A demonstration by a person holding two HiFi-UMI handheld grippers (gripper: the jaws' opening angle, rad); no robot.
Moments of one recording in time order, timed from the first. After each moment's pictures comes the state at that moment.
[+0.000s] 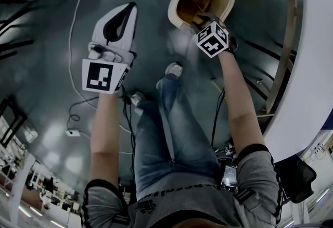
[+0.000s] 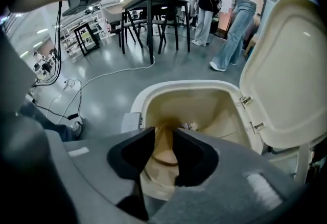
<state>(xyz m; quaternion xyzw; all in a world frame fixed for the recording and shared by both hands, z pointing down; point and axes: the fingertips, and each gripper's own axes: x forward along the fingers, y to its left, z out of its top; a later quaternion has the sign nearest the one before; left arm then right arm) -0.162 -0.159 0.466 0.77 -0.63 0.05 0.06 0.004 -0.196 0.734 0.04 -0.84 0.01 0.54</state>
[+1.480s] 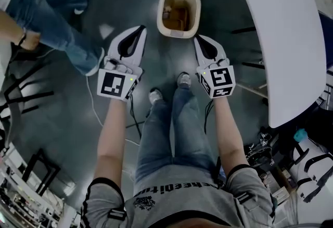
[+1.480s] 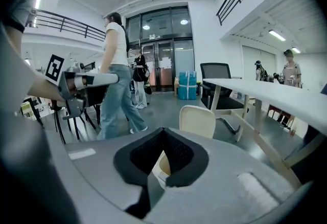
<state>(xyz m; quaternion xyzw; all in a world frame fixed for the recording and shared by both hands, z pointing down) -0.106 -0.112 0.355 0.87 -0.48 0.02 0.02 0.043 -0.111 0.450 0.42 -0.88 0.10 0.18</state>
